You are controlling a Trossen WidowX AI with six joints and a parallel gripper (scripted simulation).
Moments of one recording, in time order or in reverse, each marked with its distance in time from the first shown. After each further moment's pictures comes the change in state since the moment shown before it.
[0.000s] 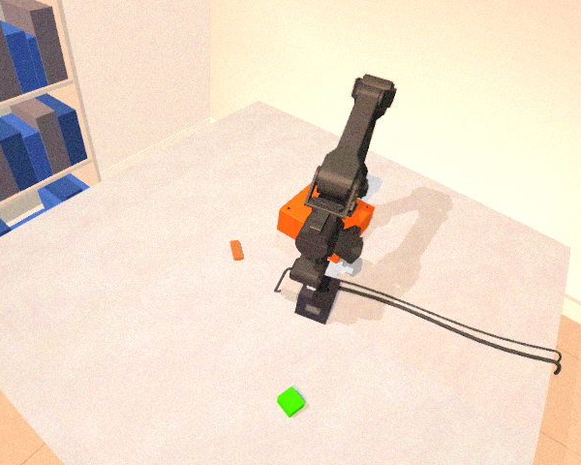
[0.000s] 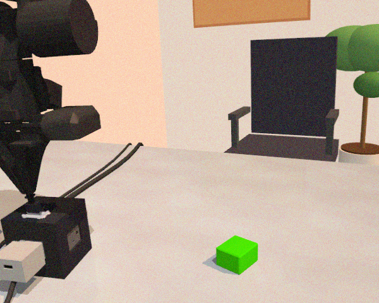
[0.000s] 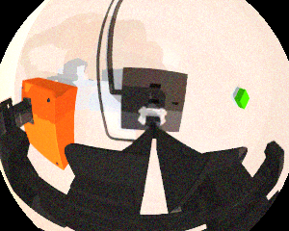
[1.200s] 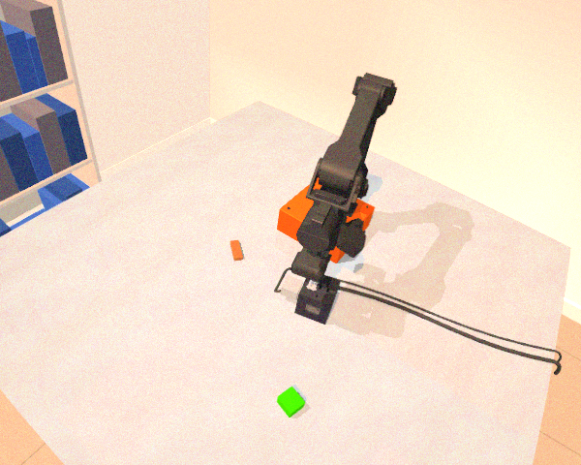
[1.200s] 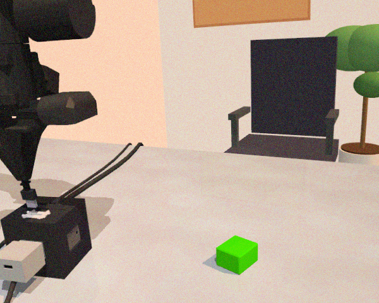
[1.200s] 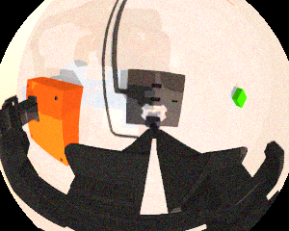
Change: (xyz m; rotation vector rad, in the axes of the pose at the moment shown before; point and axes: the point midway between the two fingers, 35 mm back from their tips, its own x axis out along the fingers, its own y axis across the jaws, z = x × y) arm -0.017 0.003 0.000 0.000 0.000 0.011
